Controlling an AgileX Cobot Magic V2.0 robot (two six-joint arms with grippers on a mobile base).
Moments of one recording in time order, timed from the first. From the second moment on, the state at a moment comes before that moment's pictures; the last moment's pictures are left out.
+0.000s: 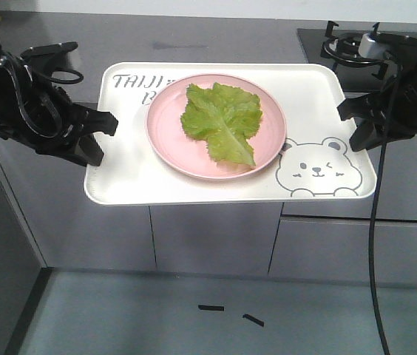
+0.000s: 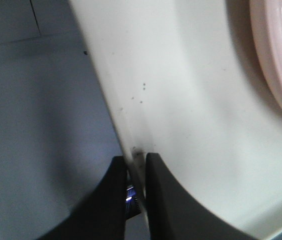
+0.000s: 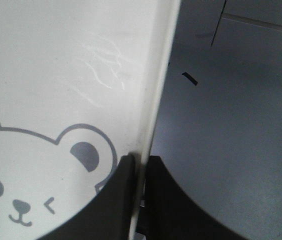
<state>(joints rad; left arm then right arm) -0.24 1.68 -1.61 -0.32 1.20 0.06 0.00 1.76 -1.69 0.34 1.23 -0.28</state>
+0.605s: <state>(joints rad) -0.24 1.68 -1.61 -0.33 1.20 0.06 0.00 1.76 -1.69 0.34 1.23 -0.28</state>
